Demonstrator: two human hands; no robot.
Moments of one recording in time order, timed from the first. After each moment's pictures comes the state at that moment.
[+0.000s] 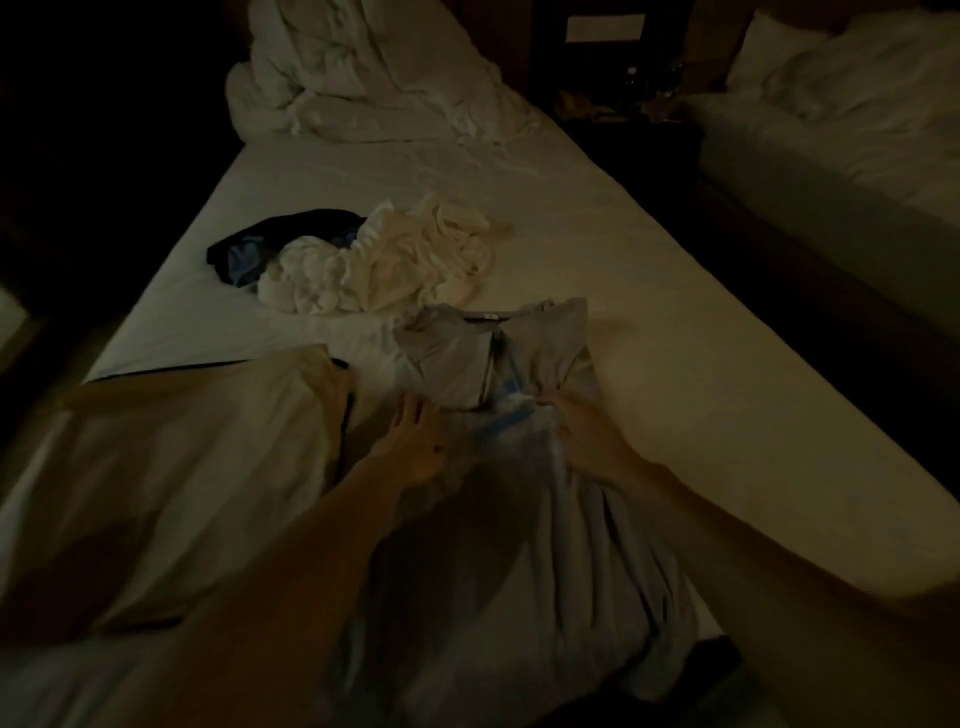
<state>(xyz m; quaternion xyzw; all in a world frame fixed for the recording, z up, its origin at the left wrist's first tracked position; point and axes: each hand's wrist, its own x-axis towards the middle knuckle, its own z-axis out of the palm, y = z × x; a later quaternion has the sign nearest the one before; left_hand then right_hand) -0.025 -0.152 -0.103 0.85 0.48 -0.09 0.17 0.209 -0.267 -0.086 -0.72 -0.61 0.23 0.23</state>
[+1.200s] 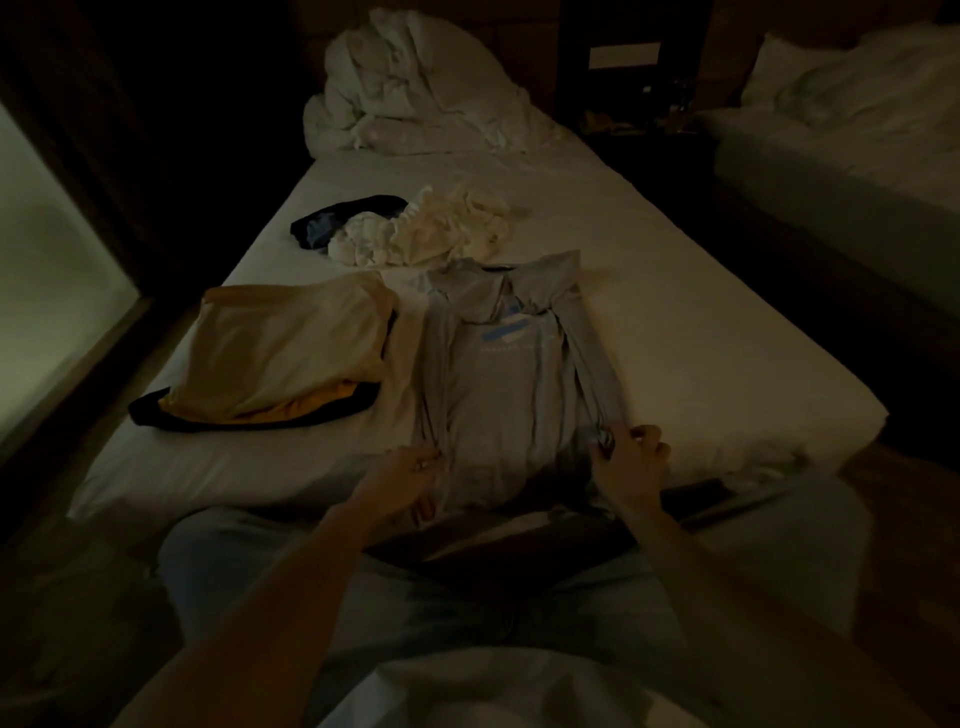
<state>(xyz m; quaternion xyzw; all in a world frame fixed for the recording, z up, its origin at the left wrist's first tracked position) -0.138 -0.418 -0.094 0.78 0.51 0.06 0.34 0.146 -0.504 -0.145 -0.87 -0.41 0.10 0.27</state>
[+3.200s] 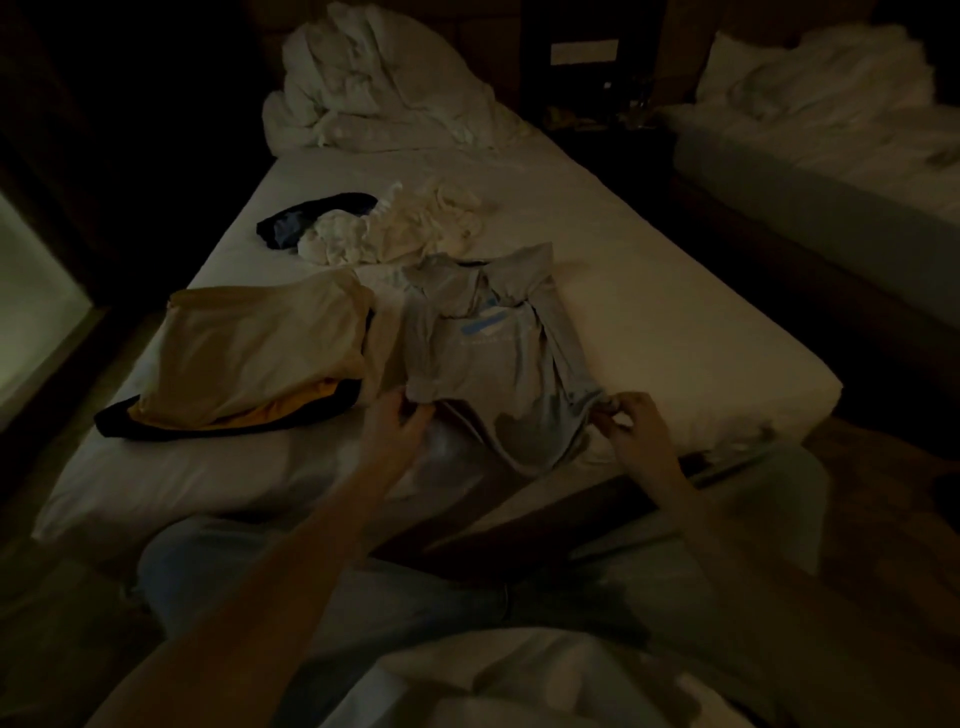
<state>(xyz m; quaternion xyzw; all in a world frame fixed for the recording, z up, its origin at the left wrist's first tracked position) -0.112 -0.405 -0.079 0.72 0.47 0.40 0.33 0.163 -0.530 -0.101 -0.75 -0.44 0.18 0.46</state>
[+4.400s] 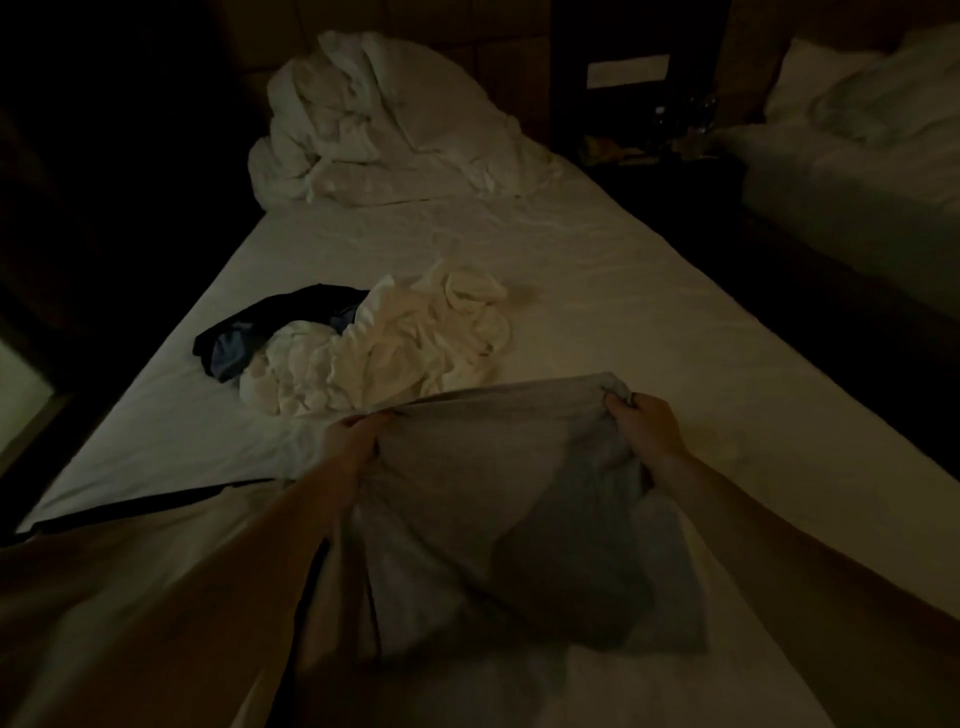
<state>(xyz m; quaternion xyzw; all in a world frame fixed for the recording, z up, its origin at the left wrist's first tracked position) 0.012 0.033 -0.068 0.47 0.63 0.33 0.51 0.329 -0.088 -0.087 -0.80 -0.32 0.27 0.43</state>
